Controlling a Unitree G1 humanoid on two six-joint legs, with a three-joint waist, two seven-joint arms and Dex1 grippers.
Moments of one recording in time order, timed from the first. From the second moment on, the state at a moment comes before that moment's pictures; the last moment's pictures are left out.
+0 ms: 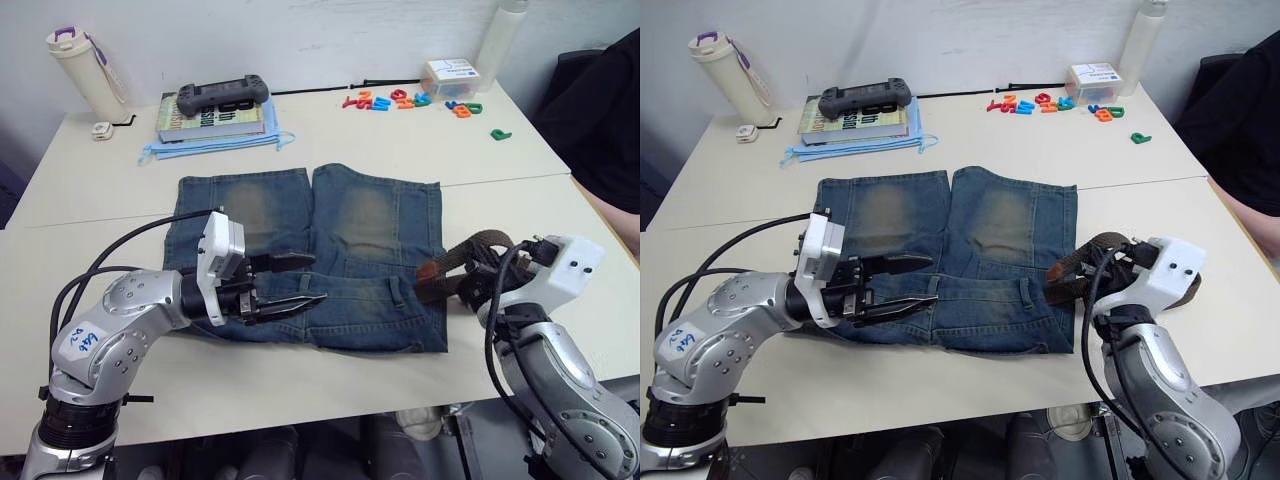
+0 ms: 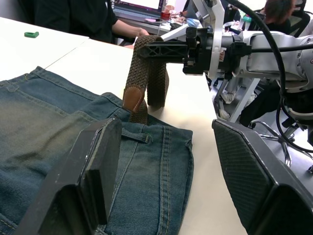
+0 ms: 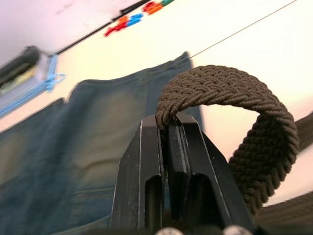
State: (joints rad) left arm -0.31 0.64 0.08 -0.52 -0.80 0.70 -0.82; right arm -0.03 -0.24 -0.29 -0.86 1.07 0.80 -0.51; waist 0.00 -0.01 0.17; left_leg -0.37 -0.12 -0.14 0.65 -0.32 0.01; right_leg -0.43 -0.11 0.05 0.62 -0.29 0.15
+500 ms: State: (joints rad) left arm -0.31 0.64 0.08 -0.53 -0.80 0.71 -0.81; right arm -0.02 -0.30 -0.19 -0.86 0.97 0.80 -0.51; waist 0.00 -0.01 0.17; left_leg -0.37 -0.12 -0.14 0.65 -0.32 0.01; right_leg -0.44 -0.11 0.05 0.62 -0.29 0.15
